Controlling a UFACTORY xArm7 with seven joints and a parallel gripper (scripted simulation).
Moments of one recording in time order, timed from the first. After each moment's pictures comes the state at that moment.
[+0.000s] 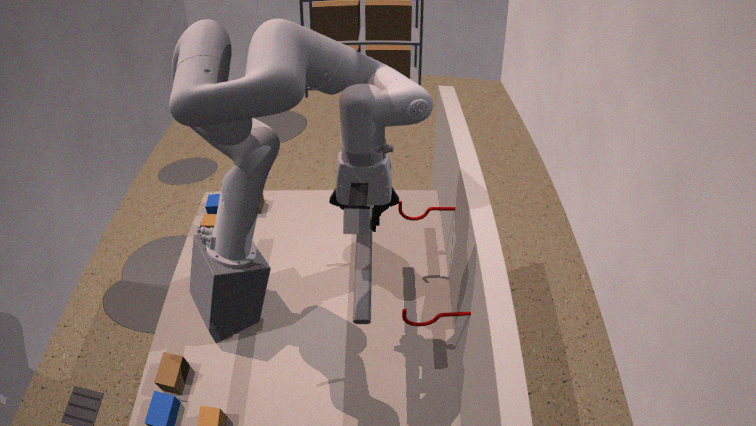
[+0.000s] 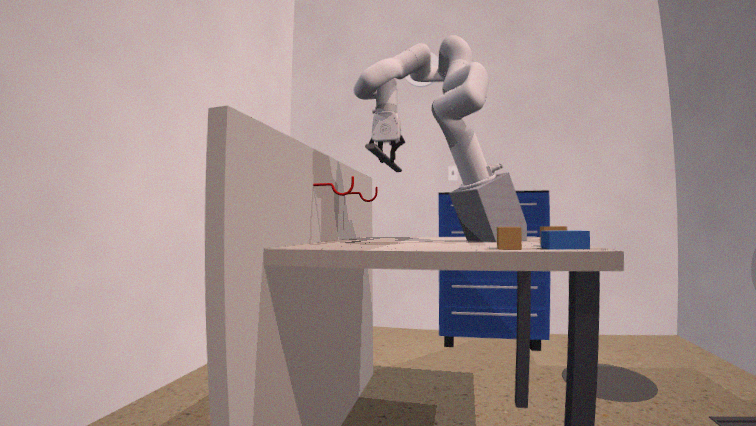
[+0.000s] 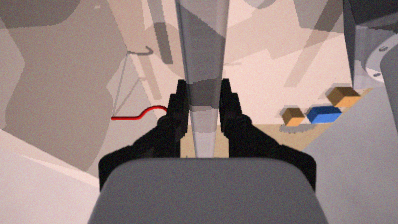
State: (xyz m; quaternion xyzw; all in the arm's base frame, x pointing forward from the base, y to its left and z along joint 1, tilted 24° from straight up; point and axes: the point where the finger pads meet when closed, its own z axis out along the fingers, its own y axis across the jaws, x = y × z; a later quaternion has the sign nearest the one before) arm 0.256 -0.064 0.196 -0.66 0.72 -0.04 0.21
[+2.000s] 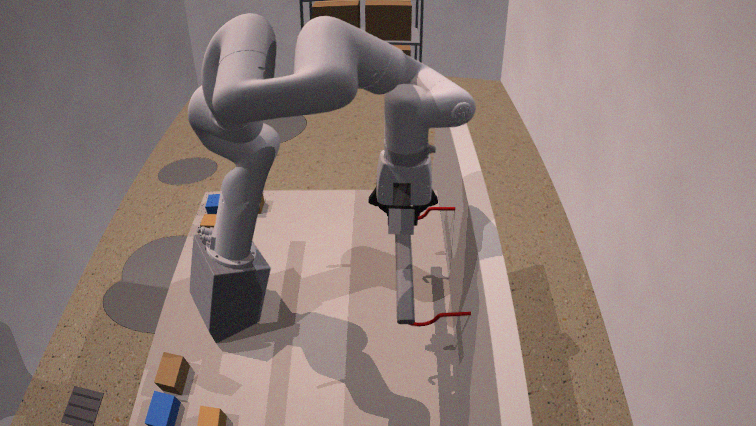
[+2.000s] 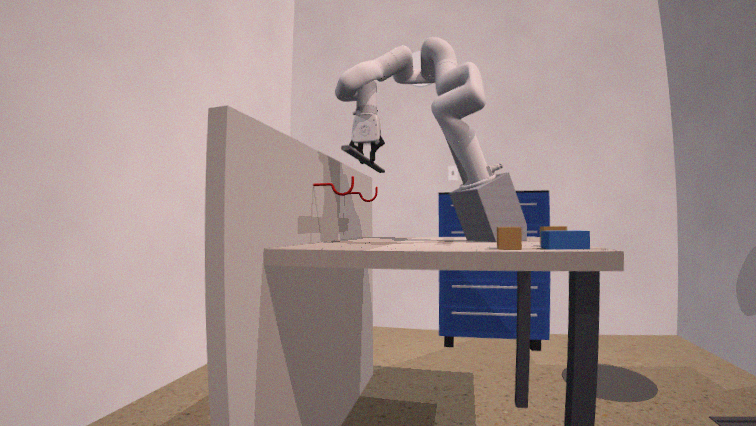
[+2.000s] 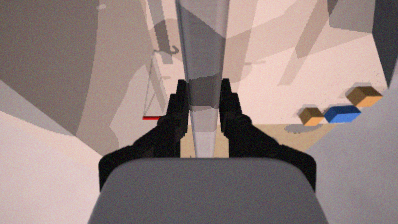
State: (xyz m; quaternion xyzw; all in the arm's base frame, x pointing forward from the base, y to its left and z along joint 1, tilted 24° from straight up) arm 0.325 -0.074 0.220 -0.66 0.72 -0.04 0.21
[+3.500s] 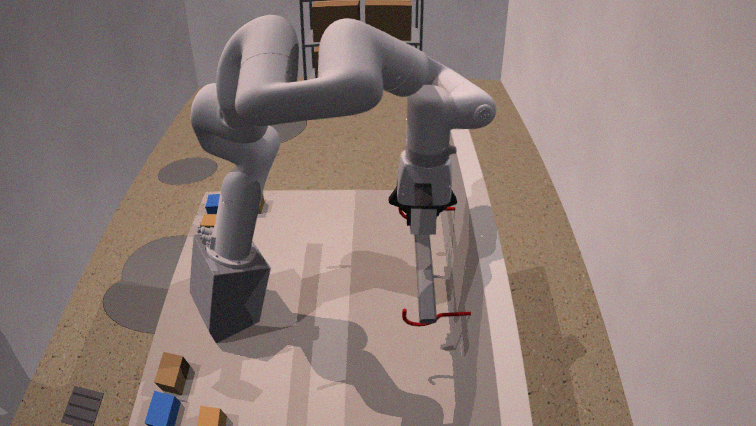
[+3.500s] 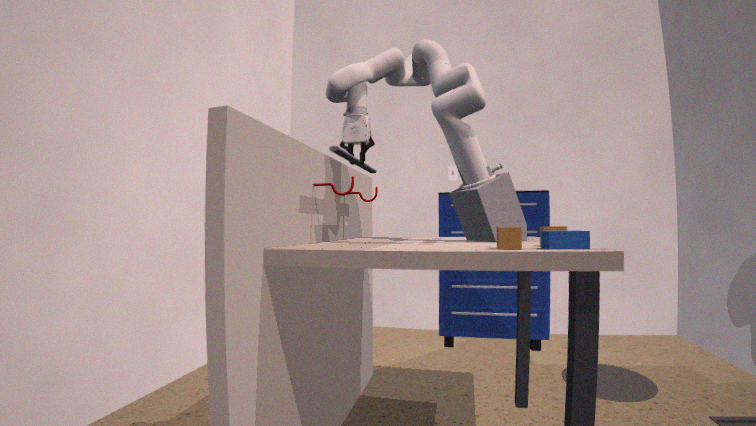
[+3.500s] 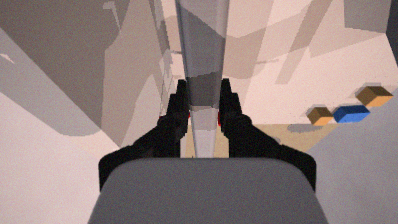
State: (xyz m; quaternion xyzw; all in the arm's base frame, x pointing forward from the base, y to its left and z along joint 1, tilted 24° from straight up) arm 0.360 -0.079 0.233 -0.66 0.72 -0.04 0.21
